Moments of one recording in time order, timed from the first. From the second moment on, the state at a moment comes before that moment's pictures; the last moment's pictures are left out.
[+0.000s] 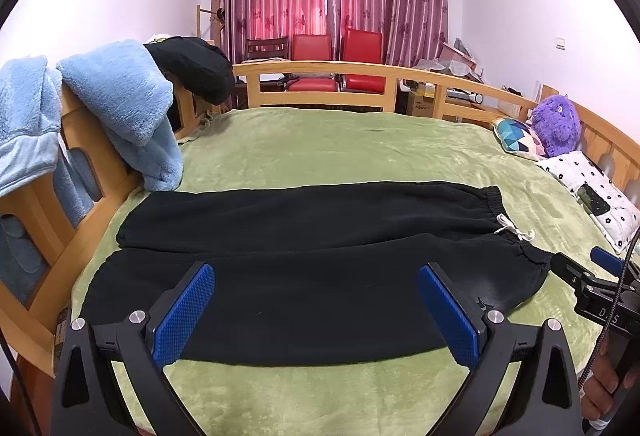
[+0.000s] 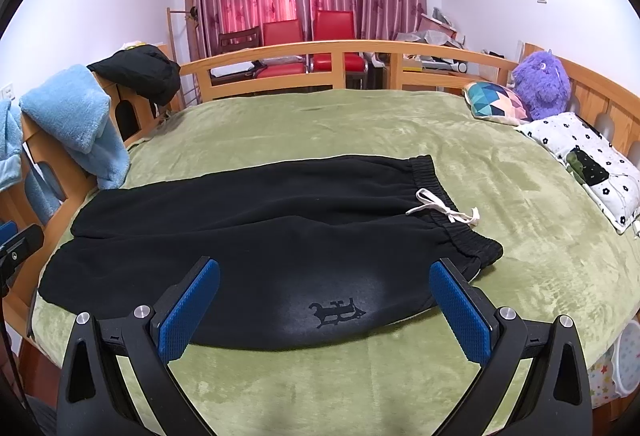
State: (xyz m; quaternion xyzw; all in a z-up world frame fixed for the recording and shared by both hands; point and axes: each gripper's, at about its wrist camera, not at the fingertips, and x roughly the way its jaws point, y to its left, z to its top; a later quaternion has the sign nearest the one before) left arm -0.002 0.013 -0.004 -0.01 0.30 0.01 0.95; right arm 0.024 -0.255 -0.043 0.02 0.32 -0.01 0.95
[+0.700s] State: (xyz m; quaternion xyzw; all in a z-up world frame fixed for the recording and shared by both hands) left arm -0.002 0.016 -0.004 -0.01 0.30 0.01 0.95; right arm 0.026 -0.249 -0.041 0.02 0.32 -0.01 0.95
